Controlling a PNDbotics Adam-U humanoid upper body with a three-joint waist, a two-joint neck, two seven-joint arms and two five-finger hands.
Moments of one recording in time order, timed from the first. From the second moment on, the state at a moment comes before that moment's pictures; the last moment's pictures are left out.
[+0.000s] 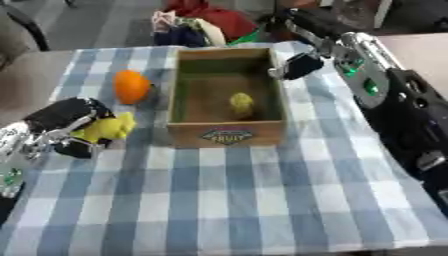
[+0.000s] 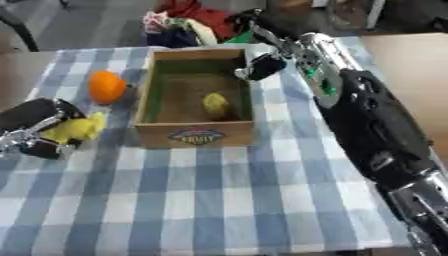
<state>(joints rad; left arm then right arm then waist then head) -0.58 0.54 -0.21 -1.19 -0.89 -0.28 -0.23 -0.99 -0.32 0.28 -1.00 0.82 -0.32 0.24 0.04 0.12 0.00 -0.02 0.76</state>
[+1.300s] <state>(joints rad) -0.87 0.41 -0.26 -1.09 -0.75 -0.34 -0.26 -0.93 -0.40 0.41 -1.23 0.58 -0.35 0.47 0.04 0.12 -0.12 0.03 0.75</state>
